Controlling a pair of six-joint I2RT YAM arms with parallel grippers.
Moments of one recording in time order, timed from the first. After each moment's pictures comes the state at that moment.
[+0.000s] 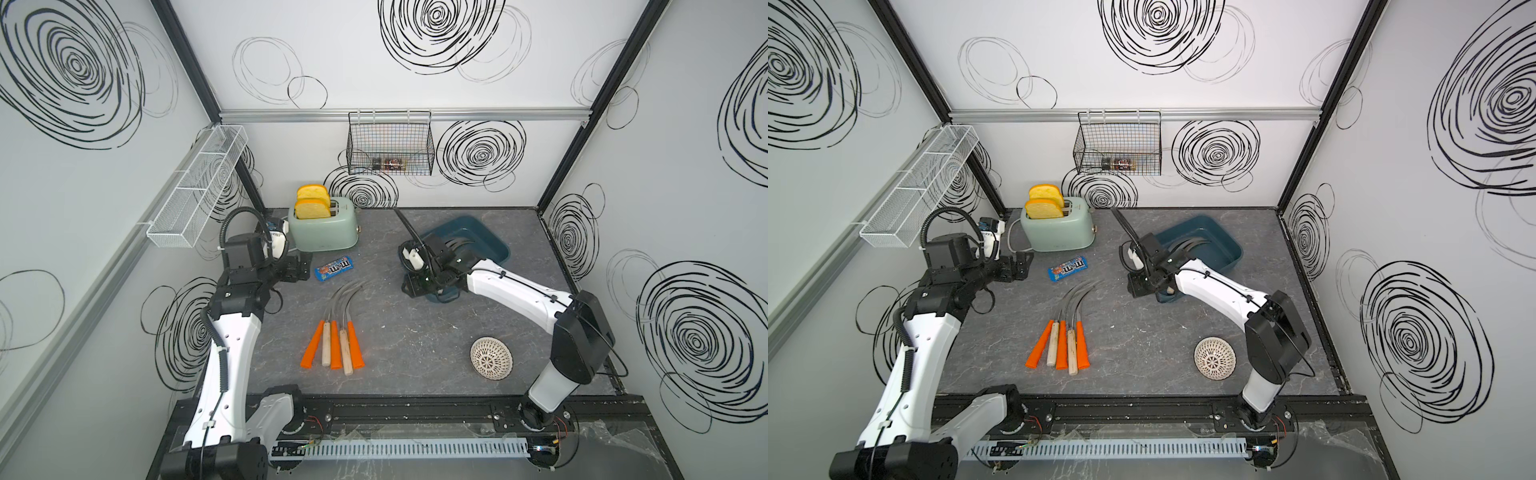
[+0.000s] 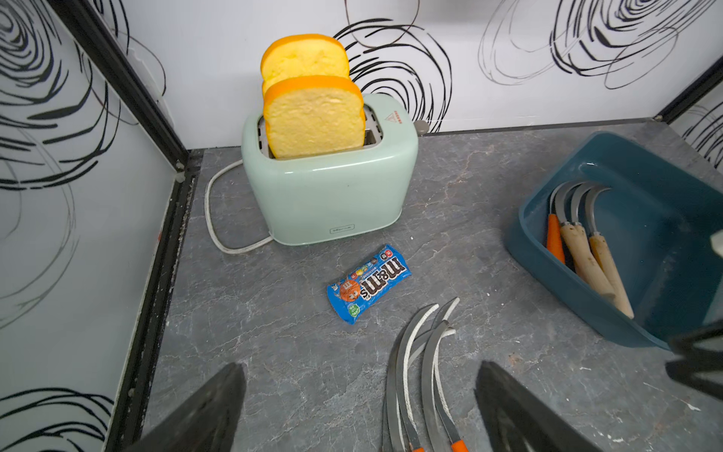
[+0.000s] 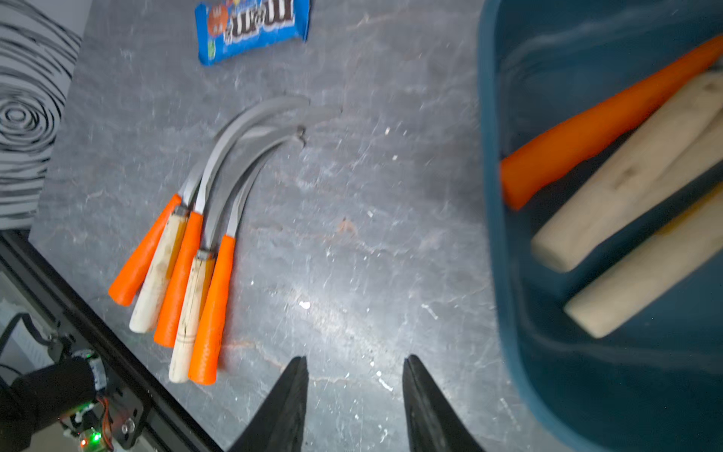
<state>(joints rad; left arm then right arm) 0.19 1.02 1.05 -0.62 0.28 0.09 0.79 1.68 1.31 -0.66 -0.14 0.39</state>
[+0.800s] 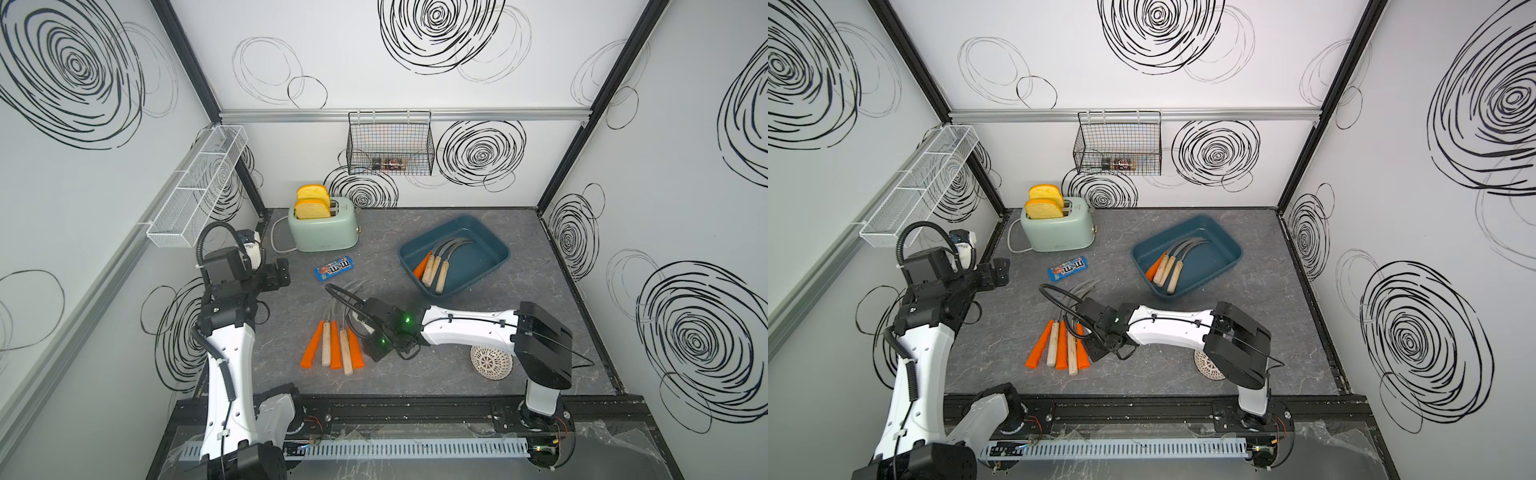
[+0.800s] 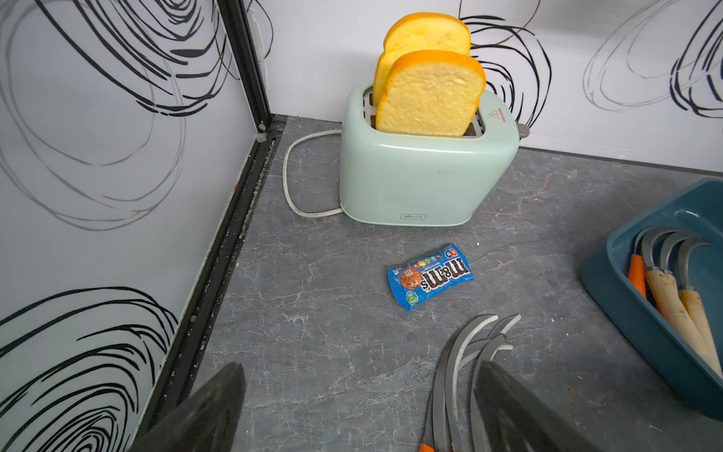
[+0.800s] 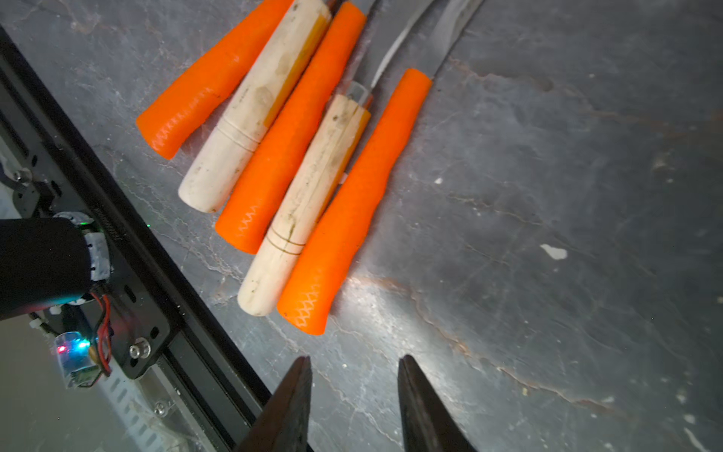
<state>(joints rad) 0.39 0.95 0.97 -0.61 0.26 0.06 1.23 1.85 1.31 -0.52 -0.08 0.49</state>
